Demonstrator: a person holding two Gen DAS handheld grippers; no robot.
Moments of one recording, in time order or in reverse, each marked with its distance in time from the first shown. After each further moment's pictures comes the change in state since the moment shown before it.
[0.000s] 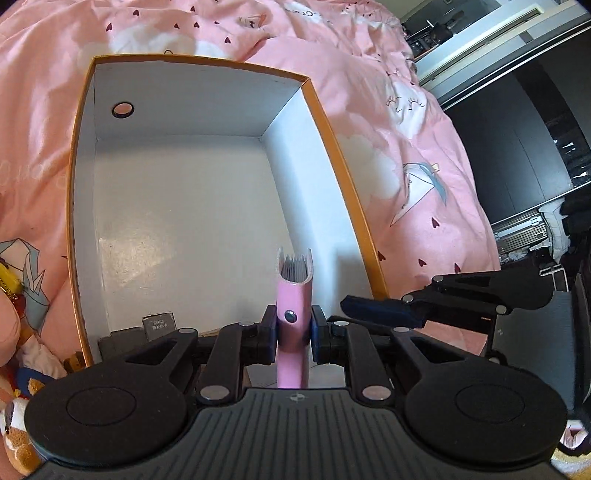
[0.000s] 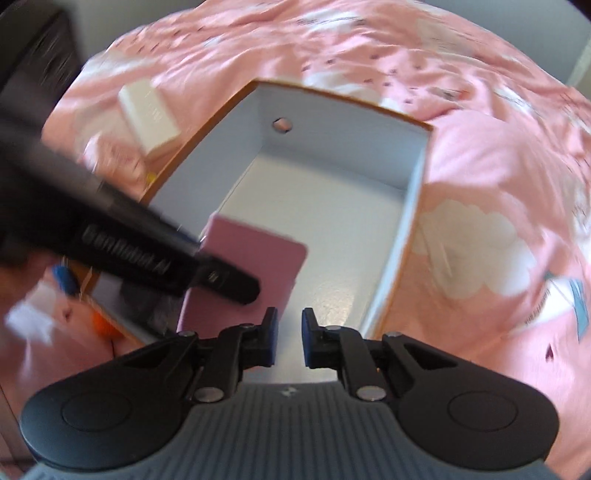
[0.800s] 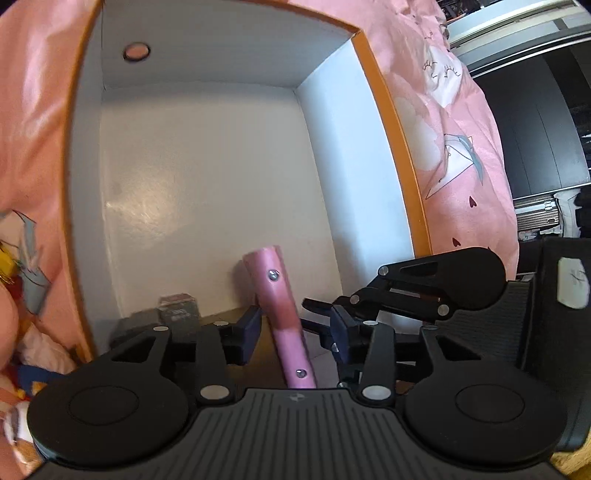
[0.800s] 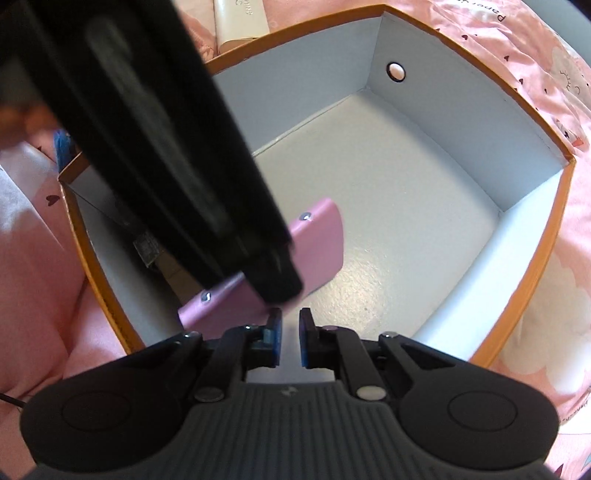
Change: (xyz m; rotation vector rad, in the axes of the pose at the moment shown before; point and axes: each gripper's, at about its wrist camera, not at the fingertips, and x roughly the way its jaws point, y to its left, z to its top) left arm 0.012 0.027 0.010 -0.029 0.141 0.018; right arm 0.075 0.015 0.003 -0.349 0.159 0.099
